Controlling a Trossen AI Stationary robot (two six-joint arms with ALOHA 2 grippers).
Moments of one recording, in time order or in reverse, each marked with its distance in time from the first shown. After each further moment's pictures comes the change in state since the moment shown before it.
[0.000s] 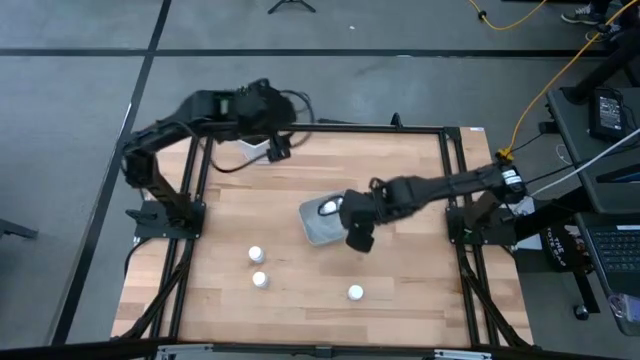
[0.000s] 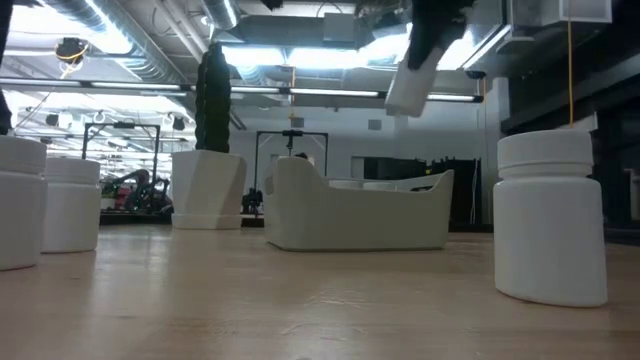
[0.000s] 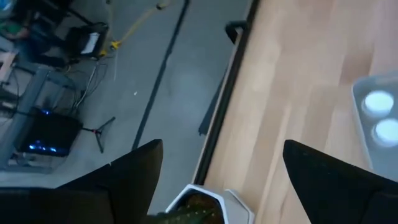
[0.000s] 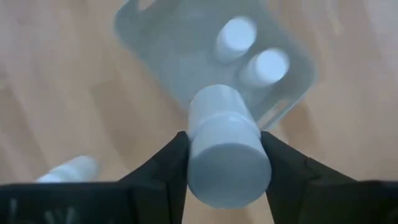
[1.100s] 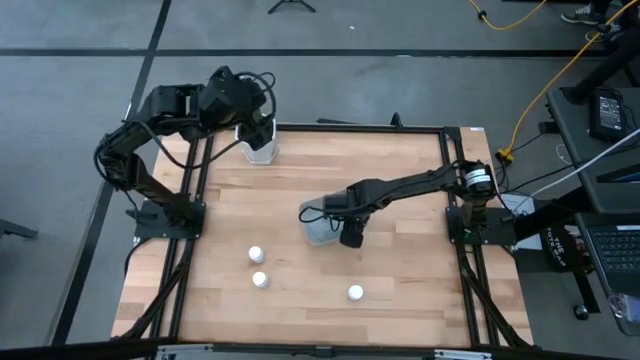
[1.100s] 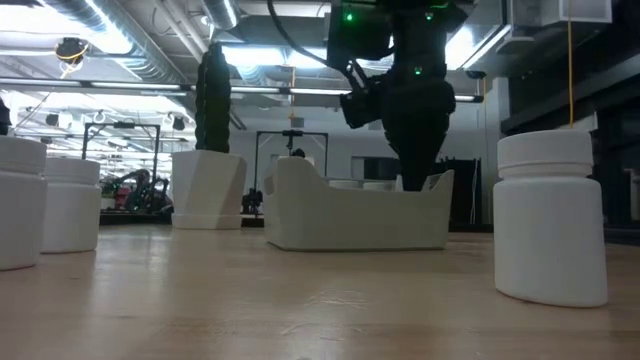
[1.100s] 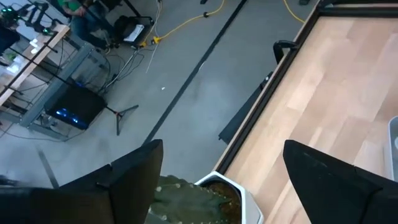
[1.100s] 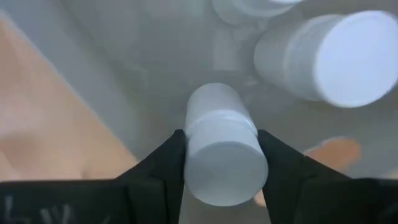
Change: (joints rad) left arm 0.001 -0.131 0.000 -0.042 -0.147 -0.169; right arm -0.163 0.198 -0.229 0.246 -0.162 -0.240
